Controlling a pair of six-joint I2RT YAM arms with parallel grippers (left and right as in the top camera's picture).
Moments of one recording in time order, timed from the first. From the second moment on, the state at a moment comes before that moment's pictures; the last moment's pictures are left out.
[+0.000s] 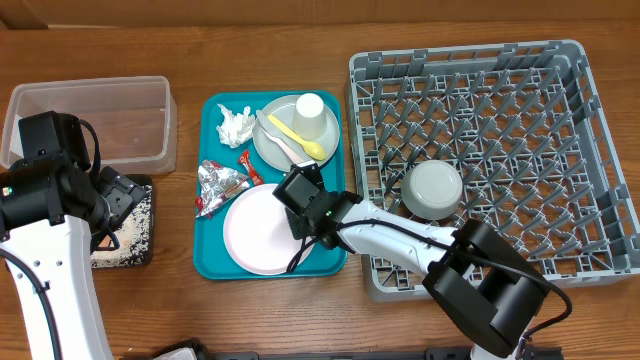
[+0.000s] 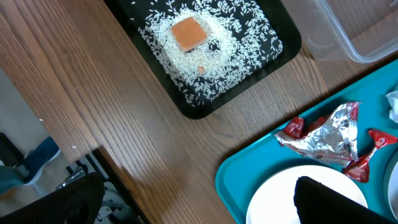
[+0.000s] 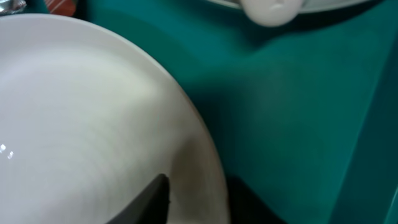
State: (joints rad) left arm 0.31 1.30 1.44 -1.49 -0.22 -0.71; right arm 0.89 1.92 1.16 -0.38 0.15 0.54
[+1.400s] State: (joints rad) left arm 0.31 1.30 1.44 -1.49 -0.19 -0.71; right arm 0.41 1.66 1.94 -1.26 0.24 0.54
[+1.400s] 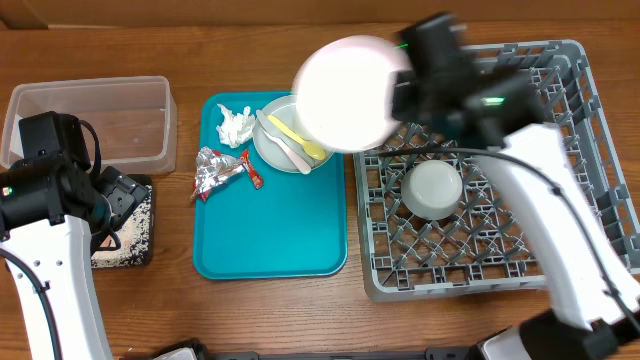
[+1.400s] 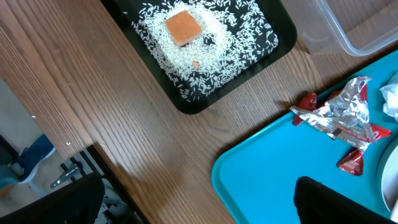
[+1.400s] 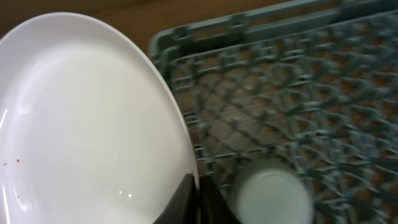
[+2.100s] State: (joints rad) left arm 0.31 1.30 1.44 -1.49 -0.16 -0.71; right arm 0.15 1.71 1.94 -1.06 0.57 0.30
